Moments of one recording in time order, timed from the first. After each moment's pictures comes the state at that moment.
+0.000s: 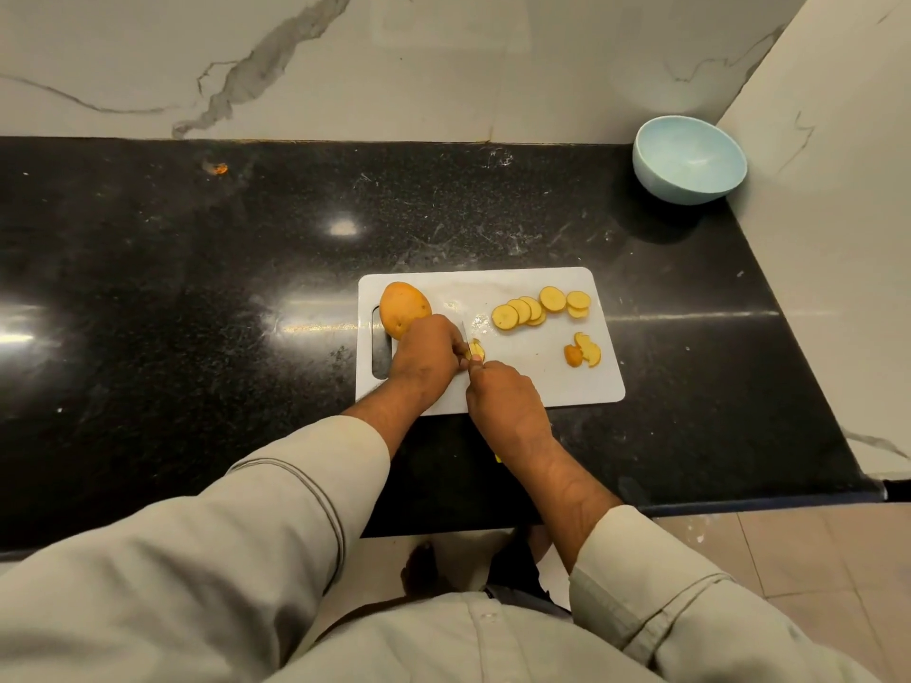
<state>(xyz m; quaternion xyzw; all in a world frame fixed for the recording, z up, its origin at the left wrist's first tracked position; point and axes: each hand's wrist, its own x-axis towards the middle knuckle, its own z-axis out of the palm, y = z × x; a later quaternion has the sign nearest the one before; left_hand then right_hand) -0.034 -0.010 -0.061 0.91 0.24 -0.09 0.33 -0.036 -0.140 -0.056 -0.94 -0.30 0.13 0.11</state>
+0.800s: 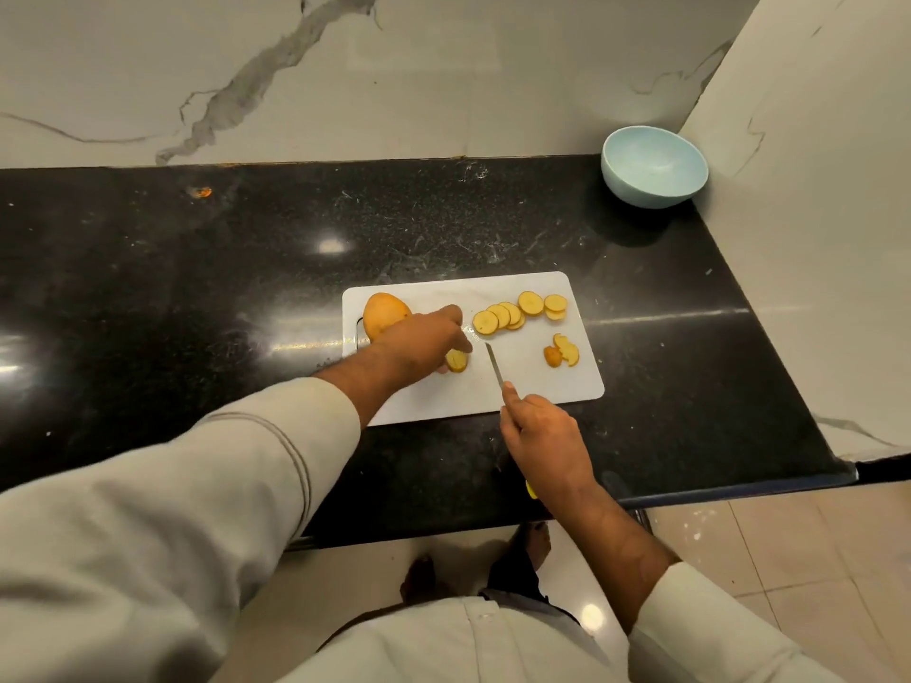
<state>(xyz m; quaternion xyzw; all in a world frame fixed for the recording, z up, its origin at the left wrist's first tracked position) -0.023 -0.001 -0.021 0.97 -0.01 -0.18 0.18 -0.061 -0.214 -0.039 -0.94 -0.27 0.08 0.21</state>
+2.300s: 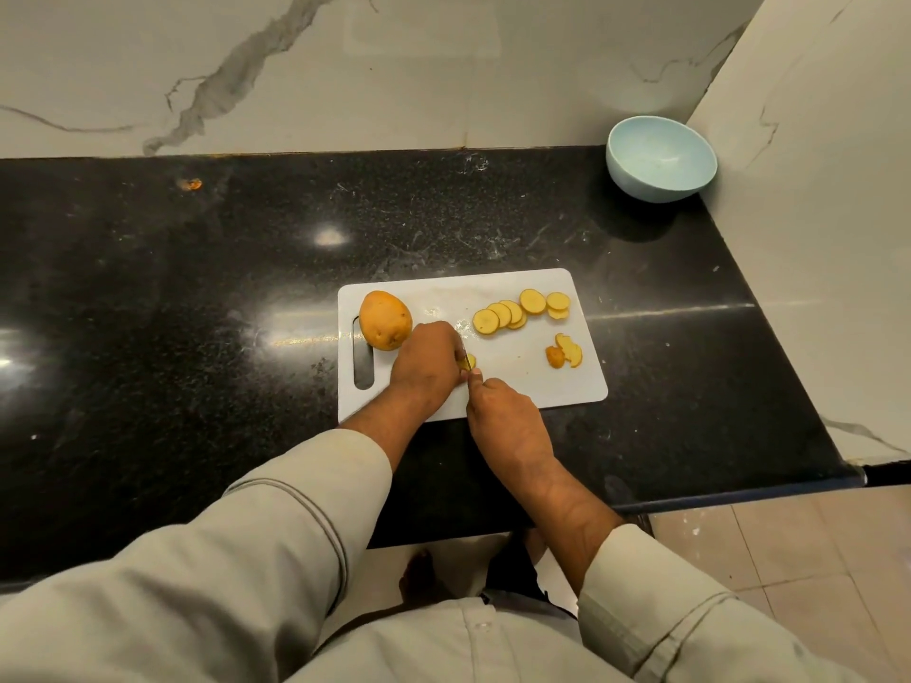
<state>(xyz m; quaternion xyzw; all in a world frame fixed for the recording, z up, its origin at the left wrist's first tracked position) -0.033 -0.037 -0.033 0.92 0.23 -0.09 0.31 -0.044 -0.165 -0.062 -0.94 -0.31 0.11 0.09</state>
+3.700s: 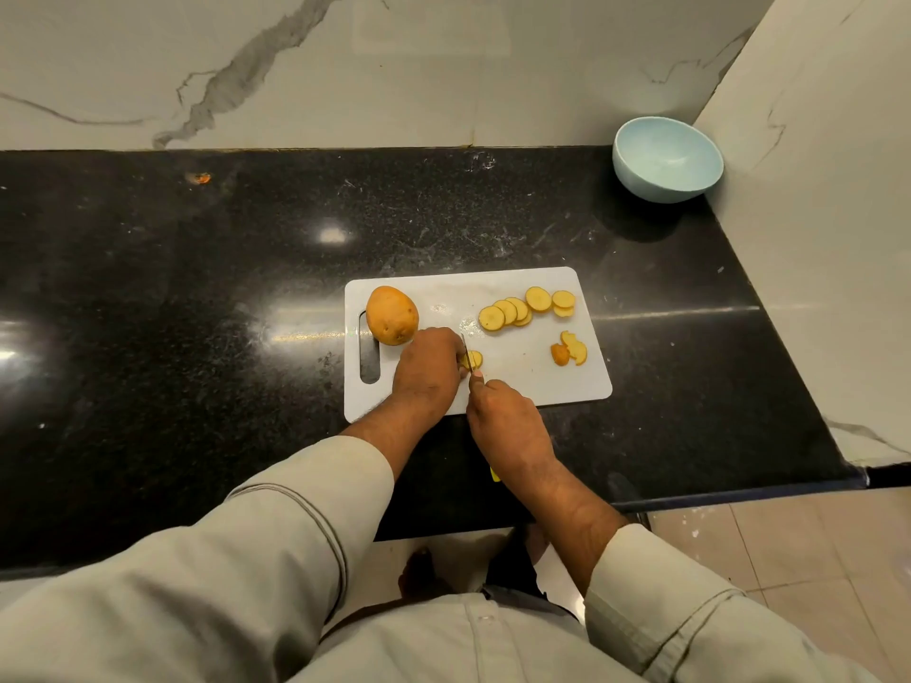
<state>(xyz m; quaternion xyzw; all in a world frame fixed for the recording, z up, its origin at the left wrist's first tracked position) -0.048 -0.039 -0.039 0.92 0.22 -0.04 0.32 -0.050 -0.165 -0.066 -0.94 -0.30 0.11 0.13</state>
